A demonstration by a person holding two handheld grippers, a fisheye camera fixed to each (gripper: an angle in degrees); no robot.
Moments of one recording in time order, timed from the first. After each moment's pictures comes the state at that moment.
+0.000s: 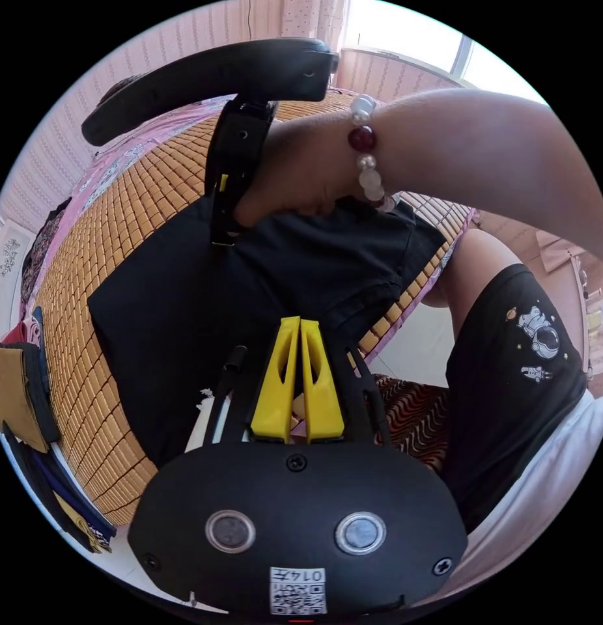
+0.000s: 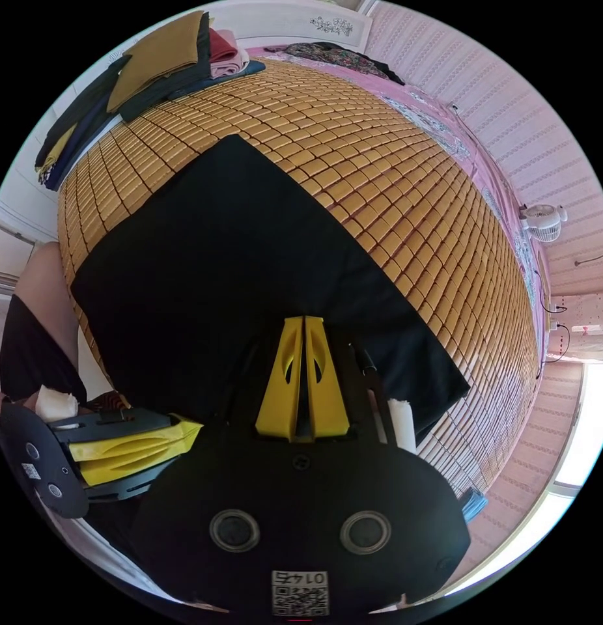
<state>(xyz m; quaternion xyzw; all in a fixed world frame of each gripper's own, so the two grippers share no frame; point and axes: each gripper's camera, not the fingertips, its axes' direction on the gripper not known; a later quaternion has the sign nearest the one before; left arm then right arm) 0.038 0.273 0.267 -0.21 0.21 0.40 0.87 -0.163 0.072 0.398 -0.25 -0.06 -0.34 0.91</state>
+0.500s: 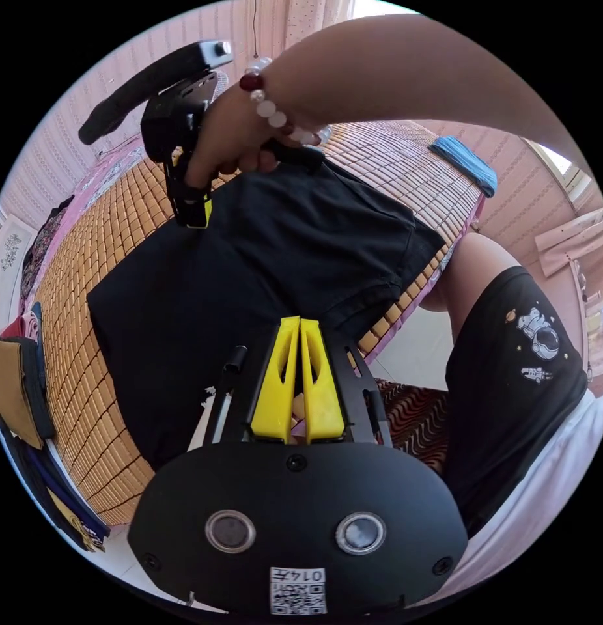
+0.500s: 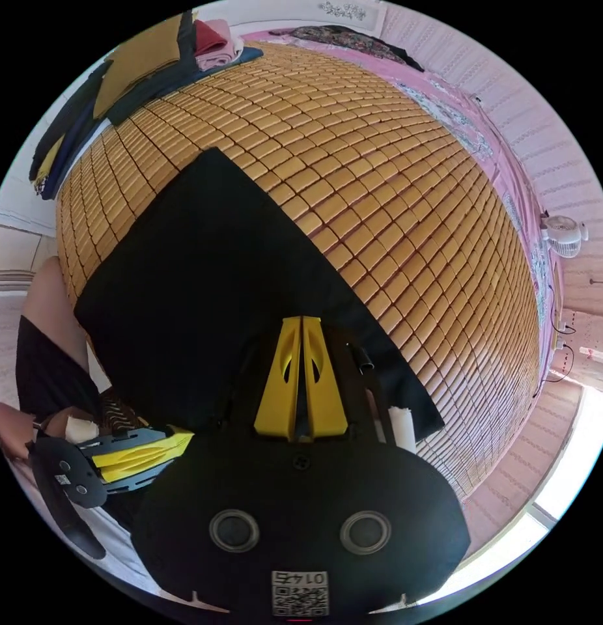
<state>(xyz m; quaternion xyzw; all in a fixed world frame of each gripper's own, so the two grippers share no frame) 0.034 0.283 0.266 -0.20 0.22 0.39 0.87 -0.148 0.019 0.443 -0.30 -0.08 -0.36 0.88</state>
